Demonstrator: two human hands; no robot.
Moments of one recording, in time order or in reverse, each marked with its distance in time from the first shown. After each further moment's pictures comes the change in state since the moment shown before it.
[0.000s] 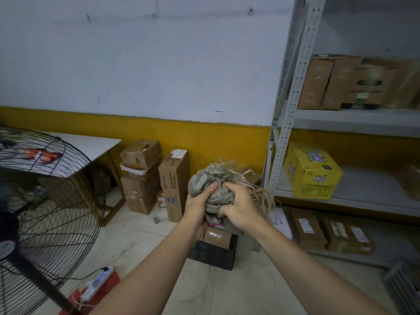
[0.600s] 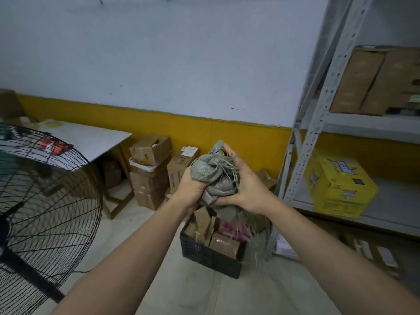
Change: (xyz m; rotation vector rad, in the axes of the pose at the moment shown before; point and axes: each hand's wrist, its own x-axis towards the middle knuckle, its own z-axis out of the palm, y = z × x) left_hand 0.120 0.049 -0.006 0.342 -0.163 0.239; right_hand 0.128 0.024 -0.031 -0.109 -0.238 -0.191
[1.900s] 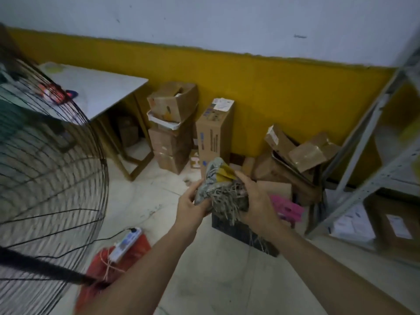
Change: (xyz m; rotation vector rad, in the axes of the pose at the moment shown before) left_hand 0.052 -0.225 -0.287 0.179 0.328 -0.290; right_hand 0.114 0.272 0.281 -0.267 0.052 0.161
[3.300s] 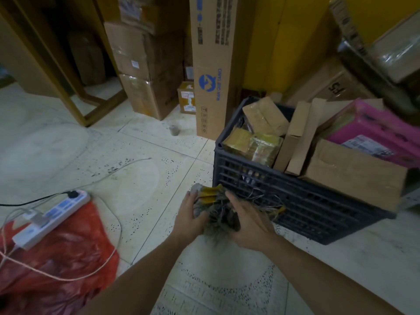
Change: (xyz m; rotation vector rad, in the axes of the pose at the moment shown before) left_hand 0.256 -0.628 -0.093 0.586 -0.067 0.037; right_hand -0.037 0.455 0.467 -0.376 -0.448 0.191
